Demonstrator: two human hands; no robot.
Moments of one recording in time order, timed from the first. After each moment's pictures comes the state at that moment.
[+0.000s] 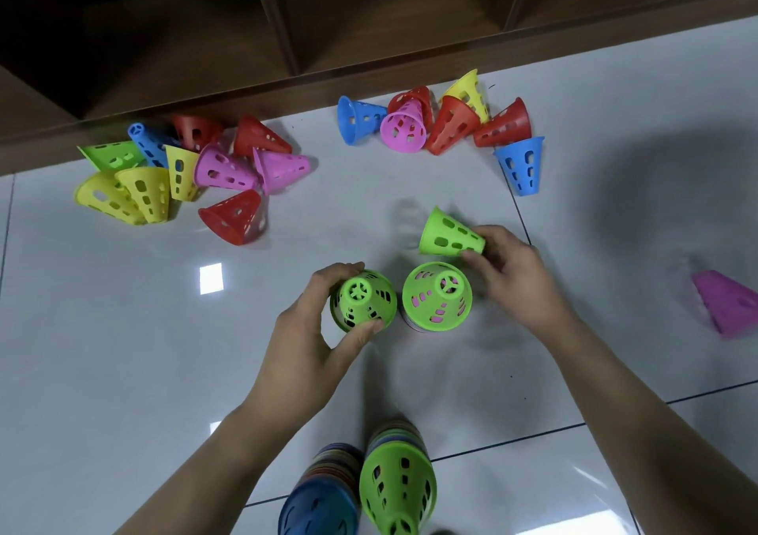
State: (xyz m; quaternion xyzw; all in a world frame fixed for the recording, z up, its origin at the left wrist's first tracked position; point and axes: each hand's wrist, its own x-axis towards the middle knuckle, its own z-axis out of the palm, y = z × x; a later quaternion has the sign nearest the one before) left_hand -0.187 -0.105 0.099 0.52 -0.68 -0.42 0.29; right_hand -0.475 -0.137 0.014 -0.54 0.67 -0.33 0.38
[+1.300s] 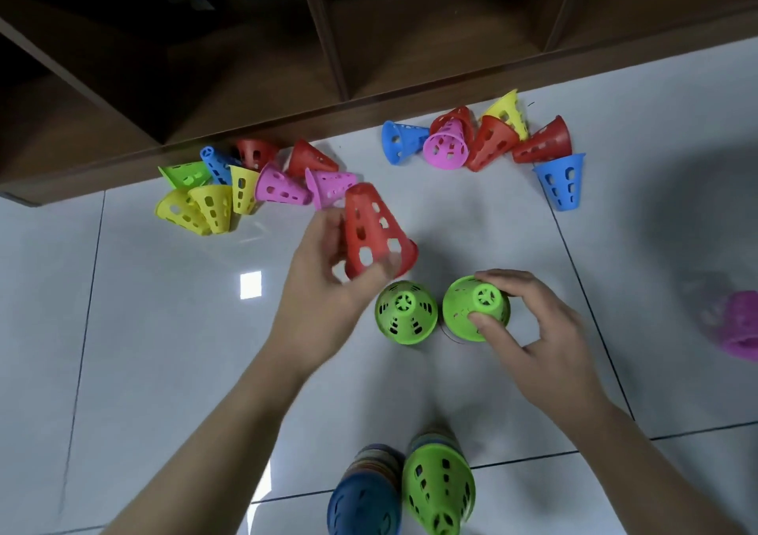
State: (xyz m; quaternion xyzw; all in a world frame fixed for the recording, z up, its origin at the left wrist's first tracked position) left_hand -0.189 -0.151 0.173 0.57 -0.56 -0.49 0.36; right_hand -0.408 -0.078 0.106 -0.60 0.60 -0.43 0.31
